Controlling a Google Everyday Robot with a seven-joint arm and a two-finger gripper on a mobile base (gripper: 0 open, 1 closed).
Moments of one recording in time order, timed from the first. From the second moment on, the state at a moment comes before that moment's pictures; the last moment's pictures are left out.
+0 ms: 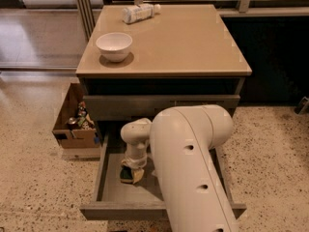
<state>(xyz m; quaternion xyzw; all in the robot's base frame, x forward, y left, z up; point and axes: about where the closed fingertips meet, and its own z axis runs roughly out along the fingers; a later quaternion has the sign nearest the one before) 0.565 0.081 0.343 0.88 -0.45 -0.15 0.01</state>
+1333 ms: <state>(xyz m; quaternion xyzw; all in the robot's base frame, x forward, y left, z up) 0.536 0.027 0.459 0.88 -0.47 -0.11 0.02</state>
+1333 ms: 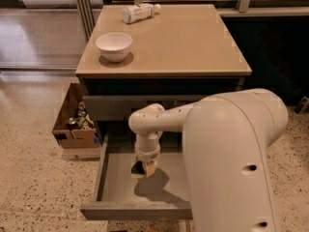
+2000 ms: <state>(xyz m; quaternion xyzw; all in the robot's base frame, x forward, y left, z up) 0.529 0.011 0.509 0.87 -0.48 -0.09 0.02</state>
